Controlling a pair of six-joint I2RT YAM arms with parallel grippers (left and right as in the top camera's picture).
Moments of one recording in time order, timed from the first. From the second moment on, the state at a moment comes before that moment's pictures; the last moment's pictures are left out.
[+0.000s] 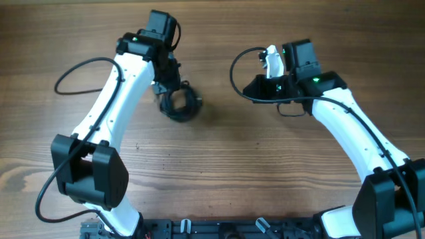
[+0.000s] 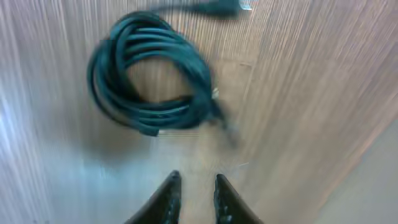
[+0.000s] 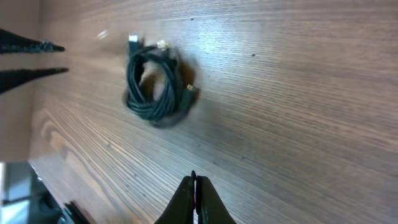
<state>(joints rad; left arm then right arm) -0.28 1.84 1.63 -1.09 -0.01 -1.98 0.28 1.61 1.18 -0.59 -0.56 0.28</state>
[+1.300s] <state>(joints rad) -0.28 1.98 1.56 -0.91 -0.03 0.03 0.29 1.61 1.18 -0.61 -0.48 0.24</state>
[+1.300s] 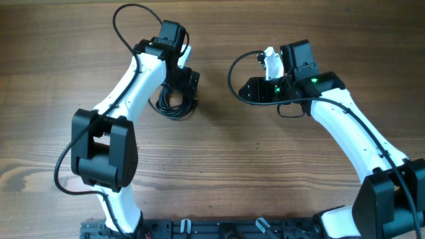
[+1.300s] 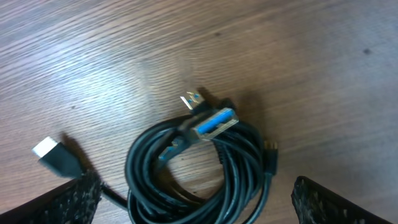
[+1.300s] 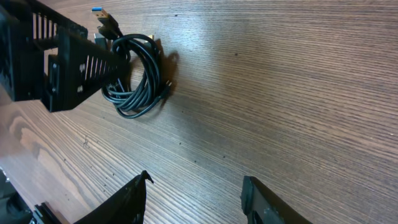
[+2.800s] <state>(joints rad) -0.18 2.03 1.53 -0.77 0.10 0.28 0.29 1.62 1.30 -0.57 -0.67 0.15</state>
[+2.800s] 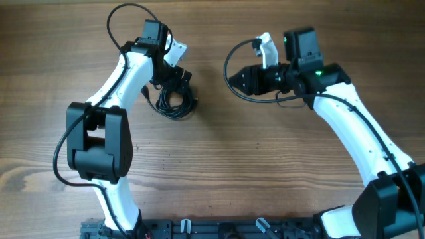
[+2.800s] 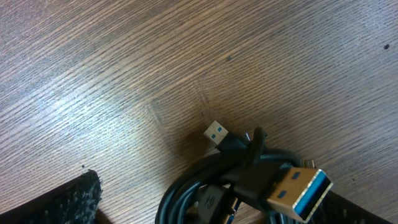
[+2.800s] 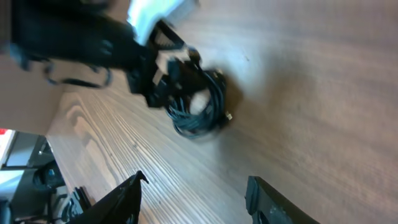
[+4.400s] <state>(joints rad) -0.08 2.12 1.53 -0.87 0.28 0.30 0.29 1.62 1.36 -0.63 -0.67 0.13</state>
